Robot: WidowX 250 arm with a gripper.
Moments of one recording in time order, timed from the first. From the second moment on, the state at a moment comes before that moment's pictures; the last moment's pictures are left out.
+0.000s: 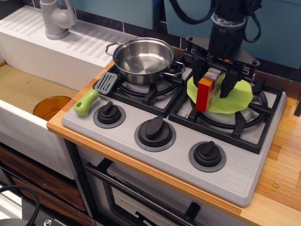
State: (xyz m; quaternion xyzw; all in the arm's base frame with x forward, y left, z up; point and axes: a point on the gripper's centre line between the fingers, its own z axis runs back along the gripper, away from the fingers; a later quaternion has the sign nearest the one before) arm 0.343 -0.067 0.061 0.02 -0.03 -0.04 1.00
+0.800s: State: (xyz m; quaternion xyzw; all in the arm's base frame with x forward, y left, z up) arm 0.329 -0.068 0.100 0.02 0.01 -0.04 1.00
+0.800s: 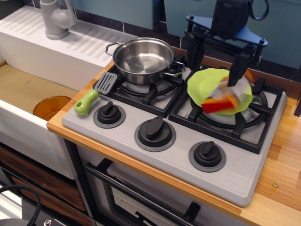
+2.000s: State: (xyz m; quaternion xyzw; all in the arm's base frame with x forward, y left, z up) arm 0.302 -0.061 0.112 0.03 0.01 -0.07 1.00
